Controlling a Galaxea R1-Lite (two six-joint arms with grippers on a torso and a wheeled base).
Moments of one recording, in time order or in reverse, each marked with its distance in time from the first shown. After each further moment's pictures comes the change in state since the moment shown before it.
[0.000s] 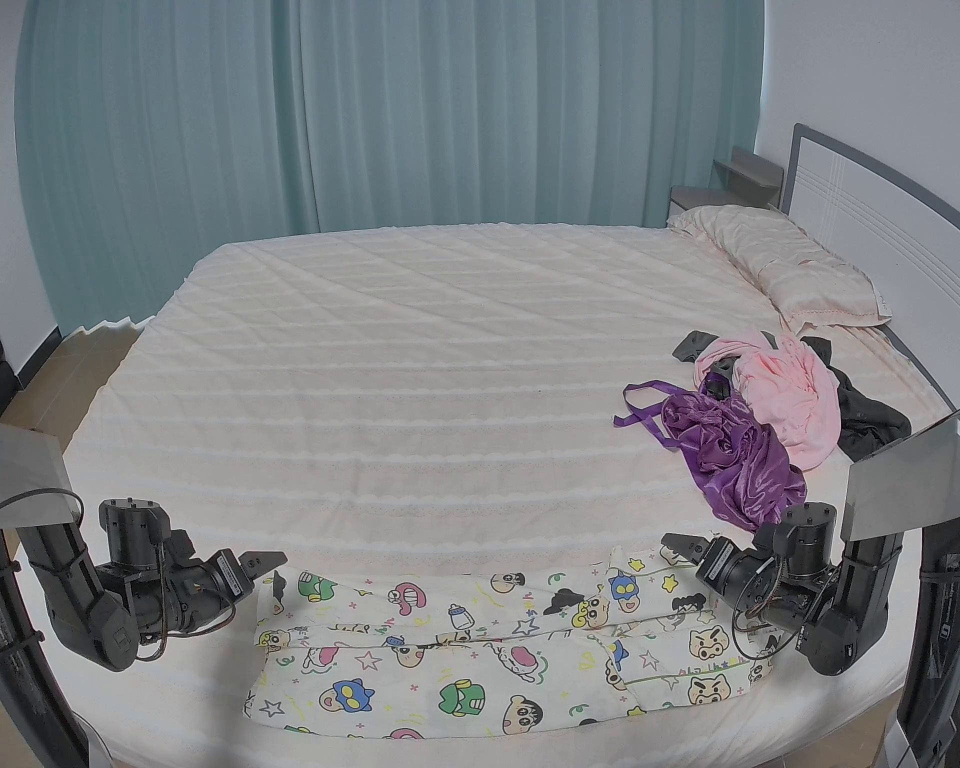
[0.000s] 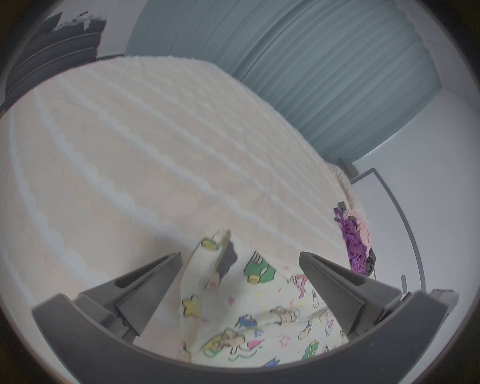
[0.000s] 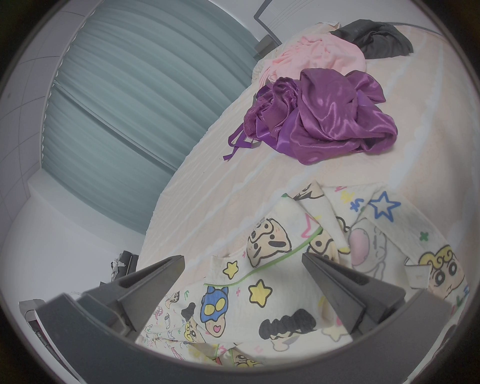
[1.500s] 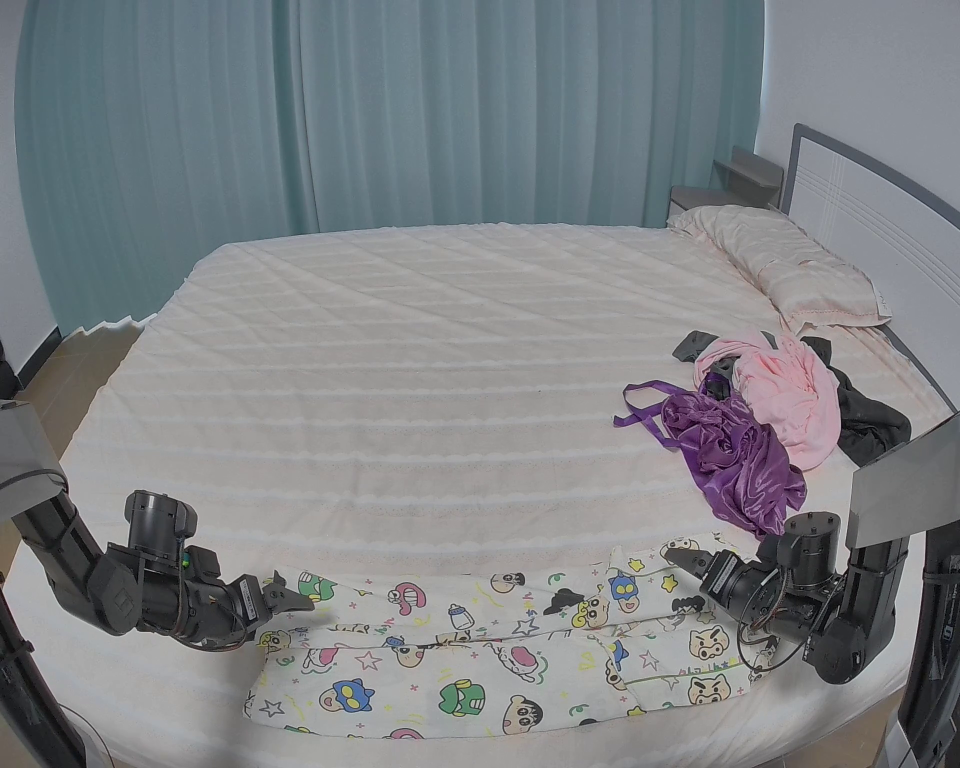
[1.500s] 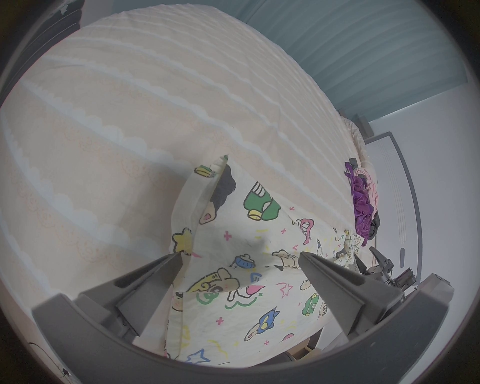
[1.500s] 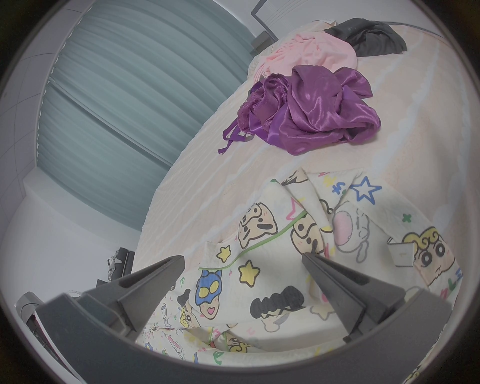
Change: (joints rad) left arm -0.046 -0.092 -0.180 0.615 -0.106 0.088; right arm 0.011 -0.019 0.064 0.000 -0.011 0.001
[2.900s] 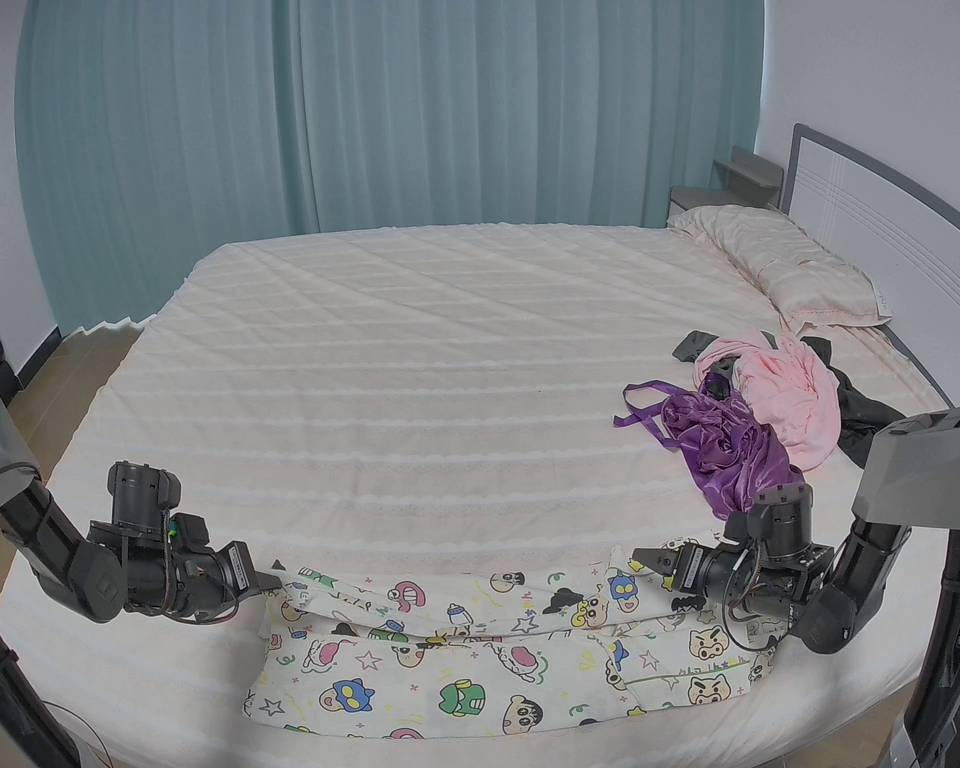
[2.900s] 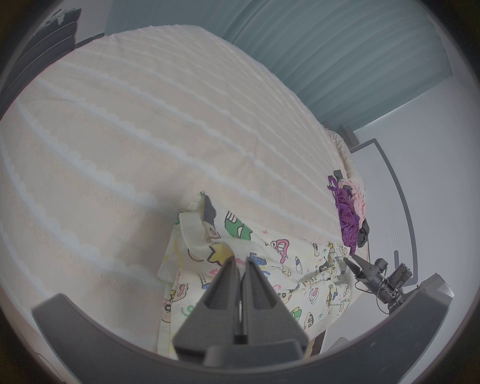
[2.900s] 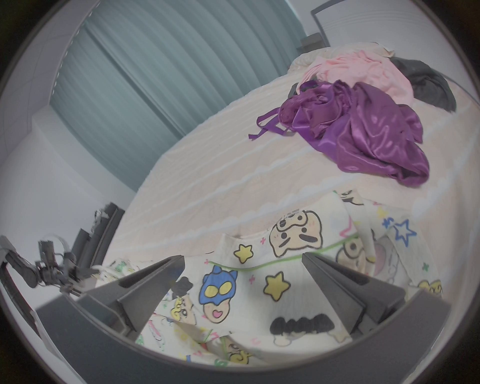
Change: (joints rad) left arm -0.002 -0.094 -0.037 -0.001 0.007 -0.007; right arm 0.063 -0.101 -0.191 0.355 -0.005 -0.267
